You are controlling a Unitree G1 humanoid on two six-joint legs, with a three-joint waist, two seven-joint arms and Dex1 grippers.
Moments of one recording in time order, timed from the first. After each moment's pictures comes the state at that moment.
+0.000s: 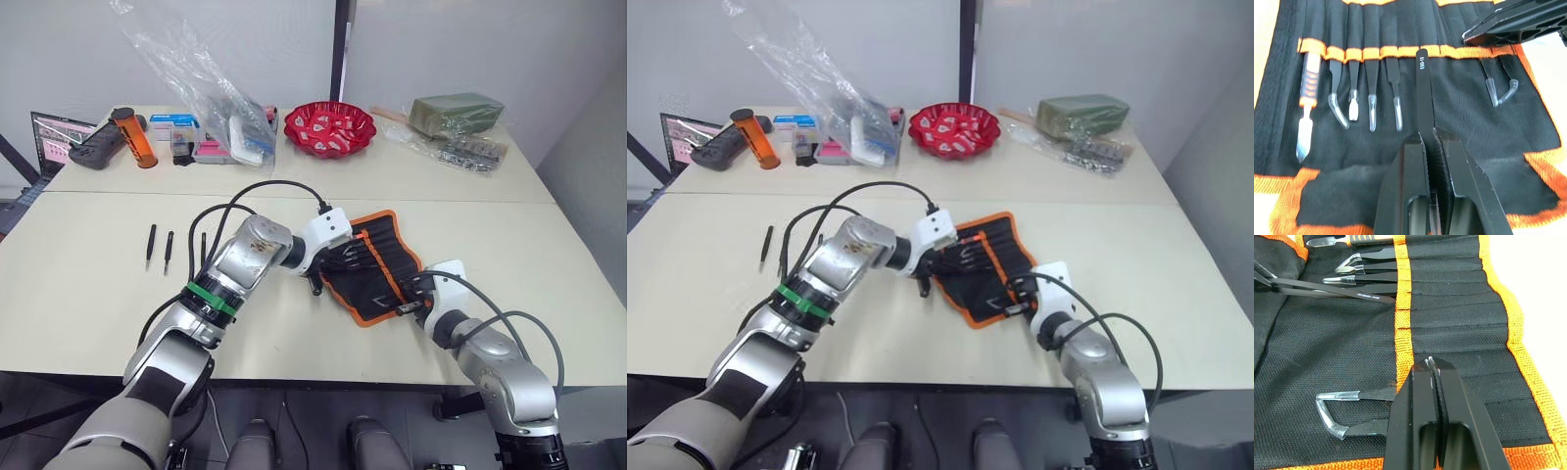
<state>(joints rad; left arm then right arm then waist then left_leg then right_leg) -0.92 0.32 -0.44 0.30 -0.06 0.70 -0.99 -0.09 -0.32 -0.05 -0.40 0.28 0.73 0.26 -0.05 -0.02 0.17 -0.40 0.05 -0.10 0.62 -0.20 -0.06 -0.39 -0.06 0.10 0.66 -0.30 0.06</state>
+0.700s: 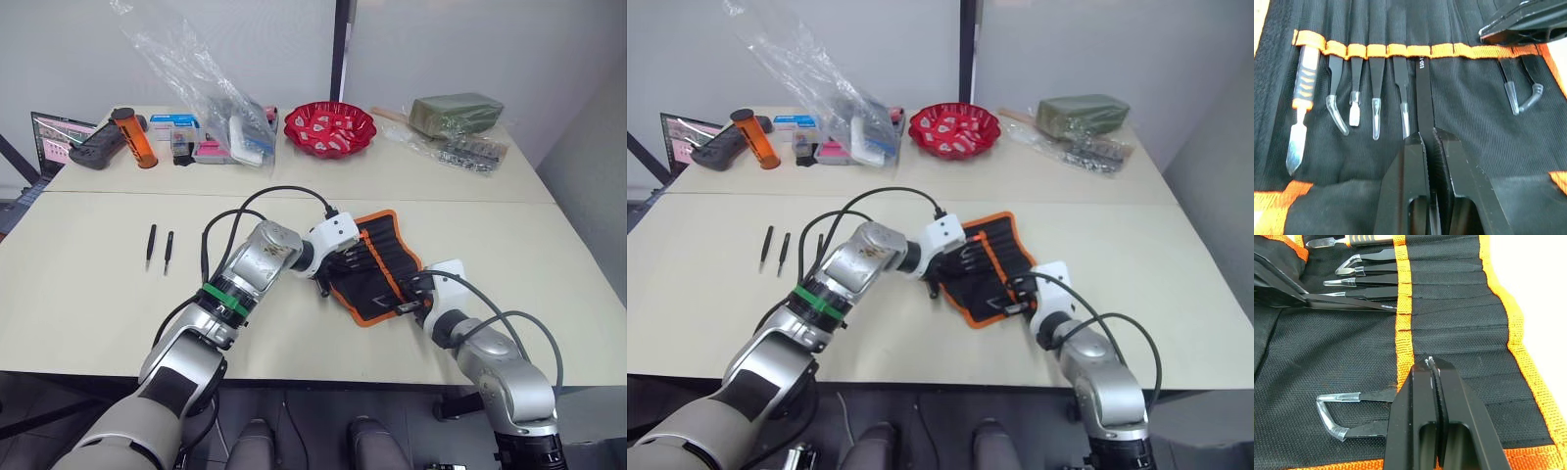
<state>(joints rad) -0.93 0.24 -0.44 0.37 -0.01 0.68 -0.94 -0.09 -0.32 -0.05 -0.40 0.28 0.73 0.25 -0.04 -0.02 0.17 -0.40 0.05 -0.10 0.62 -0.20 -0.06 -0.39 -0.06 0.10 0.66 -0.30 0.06</state>
